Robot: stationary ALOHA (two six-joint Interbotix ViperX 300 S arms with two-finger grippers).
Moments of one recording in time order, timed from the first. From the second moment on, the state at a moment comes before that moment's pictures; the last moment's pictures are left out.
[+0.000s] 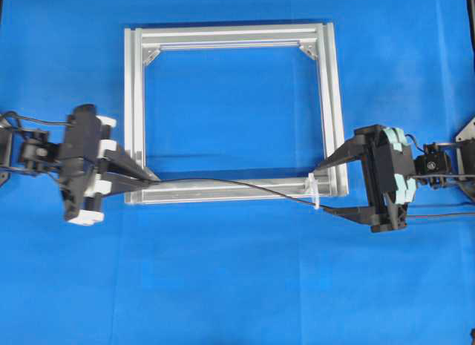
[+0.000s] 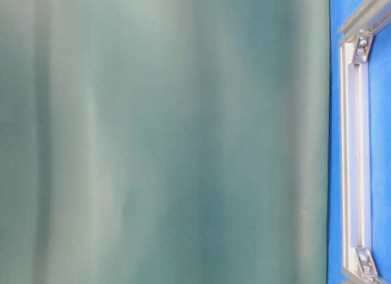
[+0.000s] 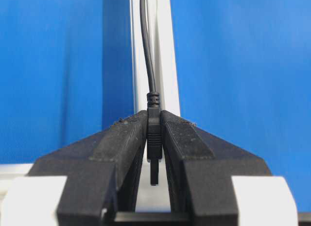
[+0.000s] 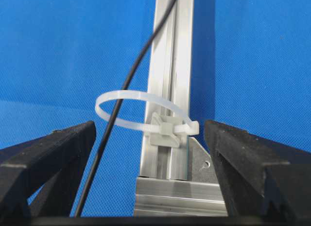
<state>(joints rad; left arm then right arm) -0.17 -0.25 1.19 -0.09 -0.38 -0.12 0.20 -0.19 1.19 0.16 -0.48 0.04</state>
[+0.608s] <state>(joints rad) -0.19 -0.29 1.23 -0.09 -0.27 -0.11 0.20 -0.19 1.19 0.16 -0.48 0.04</state>
